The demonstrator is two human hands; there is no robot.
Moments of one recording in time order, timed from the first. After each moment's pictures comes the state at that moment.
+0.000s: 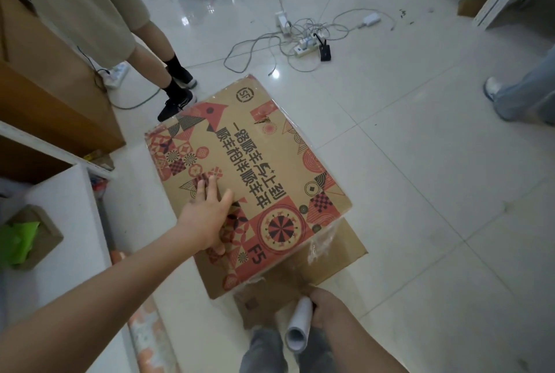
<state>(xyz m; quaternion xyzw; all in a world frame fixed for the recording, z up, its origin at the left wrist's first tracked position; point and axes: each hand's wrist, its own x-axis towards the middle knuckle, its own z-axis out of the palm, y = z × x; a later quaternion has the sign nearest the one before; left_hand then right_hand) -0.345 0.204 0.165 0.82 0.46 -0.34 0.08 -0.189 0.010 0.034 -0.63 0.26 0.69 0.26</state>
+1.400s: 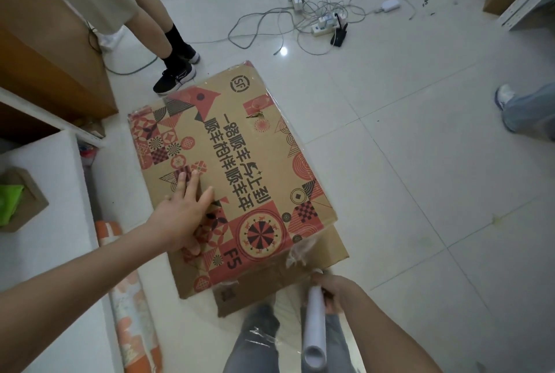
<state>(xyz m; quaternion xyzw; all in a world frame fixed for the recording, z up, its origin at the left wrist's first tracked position) -0.339 0.210 0.174 0.79 0.46 -0.39 0.11 -0.095 0.025 0.010 -0.68 0.15 0.71 0.08</state>
